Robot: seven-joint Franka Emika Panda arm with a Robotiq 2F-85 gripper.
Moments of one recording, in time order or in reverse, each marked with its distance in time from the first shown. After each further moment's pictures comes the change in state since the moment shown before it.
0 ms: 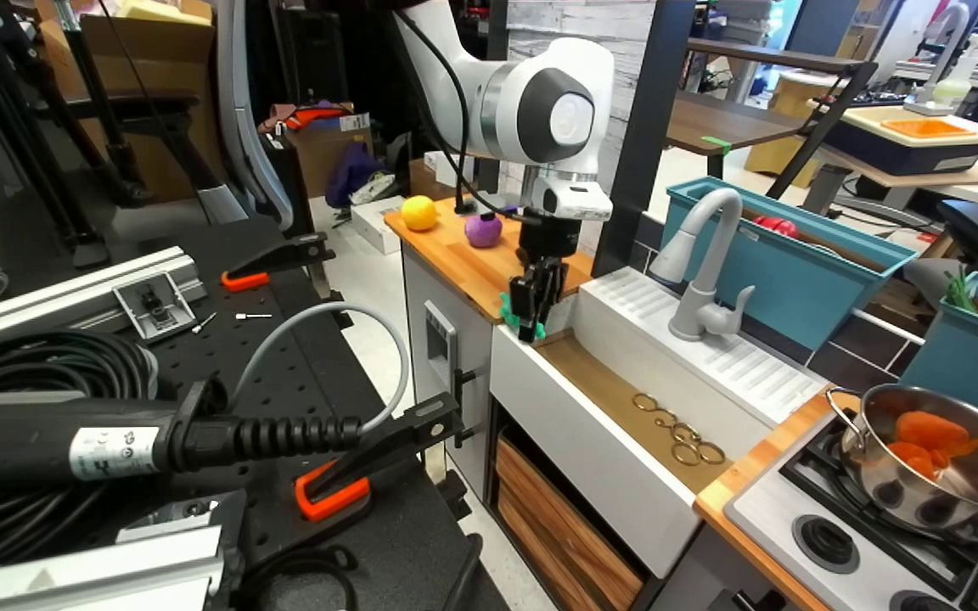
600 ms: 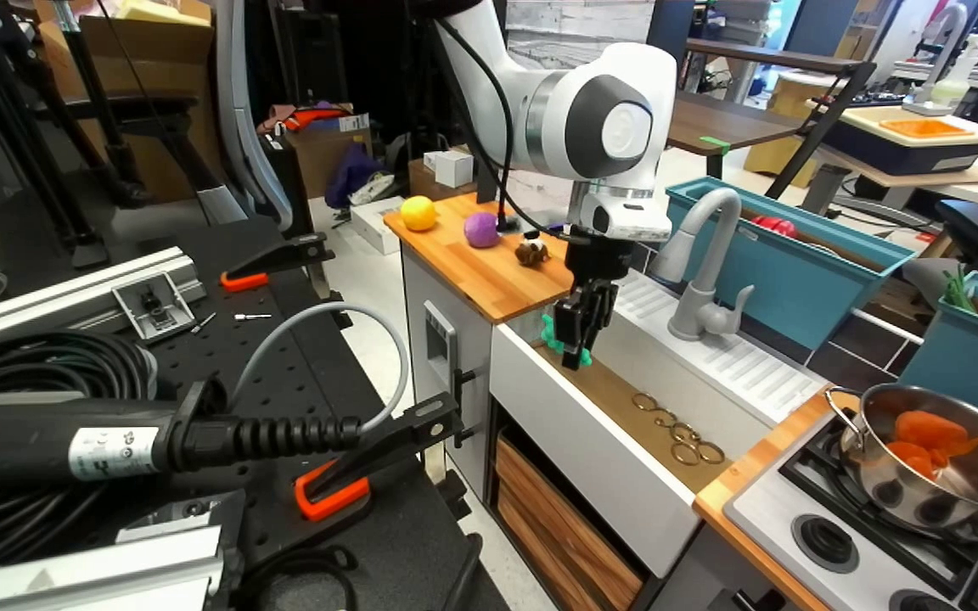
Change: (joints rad) arm -0.069 0.013 -0.050 0.029 0.013 -0.002 -0.014
